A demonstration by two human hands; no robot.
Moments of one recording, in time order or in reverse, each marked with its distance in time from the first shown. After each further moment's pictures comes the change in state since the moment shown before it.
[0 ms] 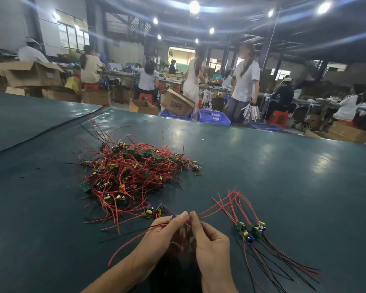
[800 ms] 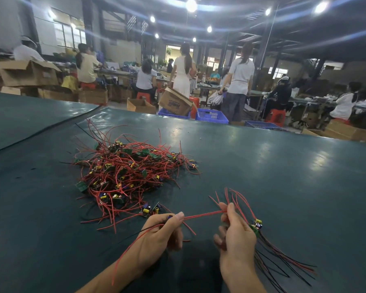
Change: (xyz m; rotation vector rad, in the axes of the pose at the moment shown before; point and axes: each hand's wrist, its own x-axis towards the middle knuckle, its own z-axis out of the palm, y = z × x) left_hand 0.000 0.002 -0.004 0.303 -0.060 0.289; right_hand 0.031 -0.017 -0.038 0.192 0.305 0.027
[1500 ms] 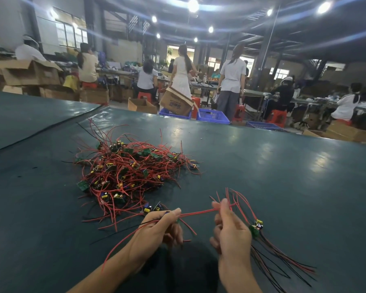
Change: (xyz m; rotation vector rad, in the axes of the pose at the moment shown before) left_hand -0.002 0.011 -0.003 -0.166 0.001 -0.110; right_hand -0.012 0.003 0.004 -0.157 -0.121 -0.084
